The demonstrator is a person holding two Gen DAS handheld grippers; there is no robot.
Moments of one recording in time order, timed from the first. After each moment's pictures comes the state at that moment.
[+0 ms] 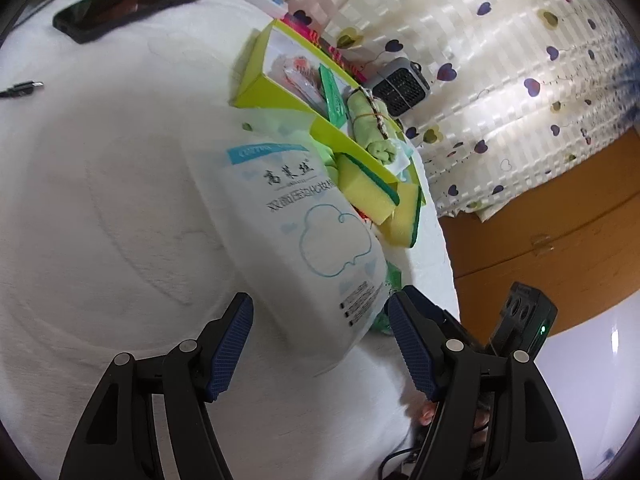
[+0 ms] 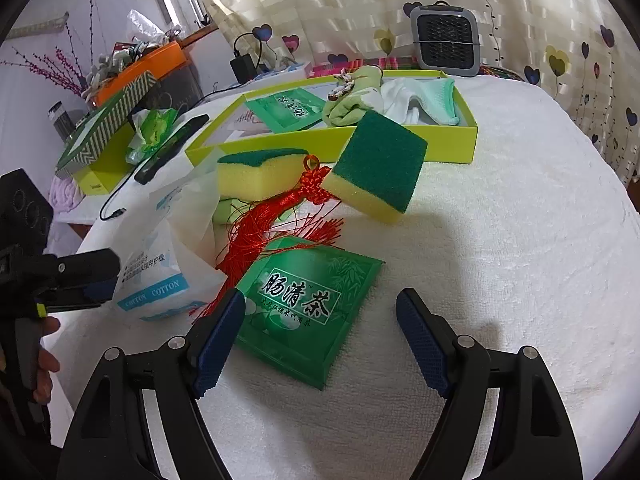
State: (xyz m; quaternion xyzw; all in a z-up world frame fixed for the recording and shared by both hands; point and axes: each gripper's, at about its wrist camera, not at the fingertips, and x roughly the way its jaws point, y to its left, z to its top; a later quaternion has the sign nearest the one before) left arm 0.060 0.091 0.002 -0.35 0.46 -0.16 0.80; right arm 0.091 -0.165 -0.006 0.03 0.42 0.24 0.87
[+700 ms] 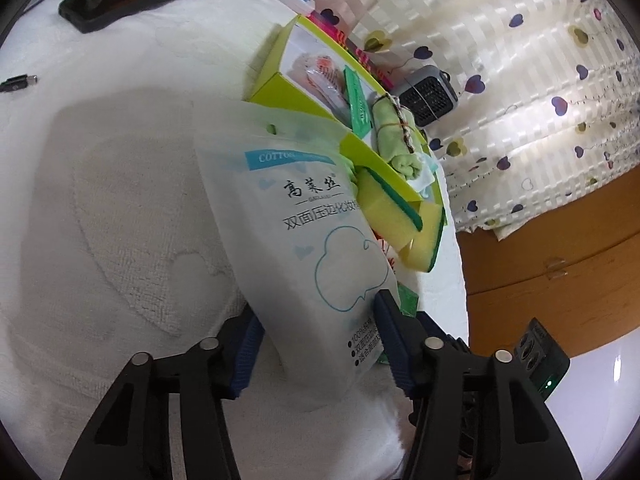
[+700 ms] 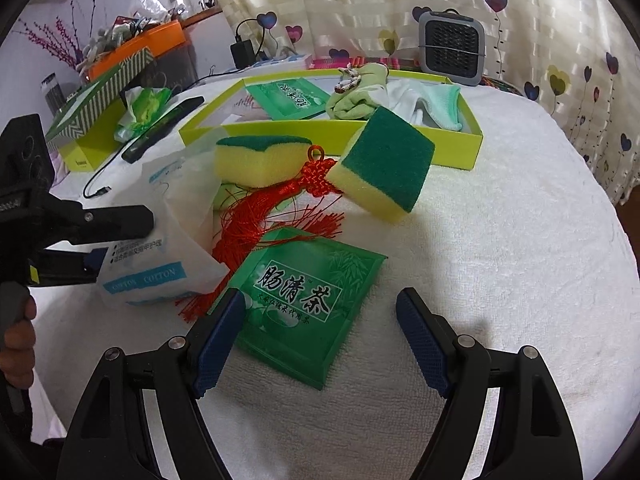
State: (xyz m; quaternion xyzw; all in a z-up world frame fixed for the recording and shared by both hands) left arm 0.081 0.089 -0.003 -0.37 0.47 -0.12 0.79; right arm 0.088 -0.150 -0.007 -0.03 0.43 0.22 0.88
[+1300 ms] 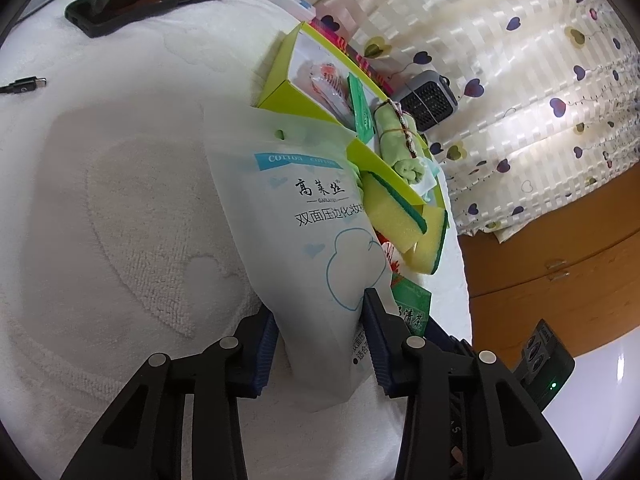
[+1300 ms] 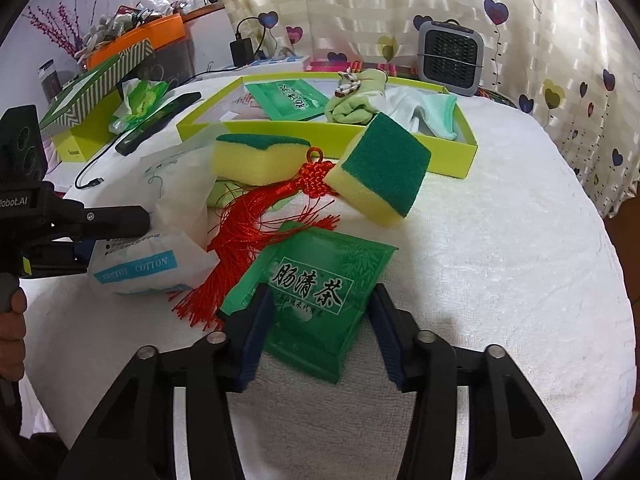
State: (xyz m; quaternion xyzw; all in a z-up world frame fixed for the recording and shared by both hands) left arm 0.077 0.094 -0.002 -0.36 0.46 -0.11 0.80; right arm 0.083 -0.148 -0.005 -0.06 0.42 0.20 0.88
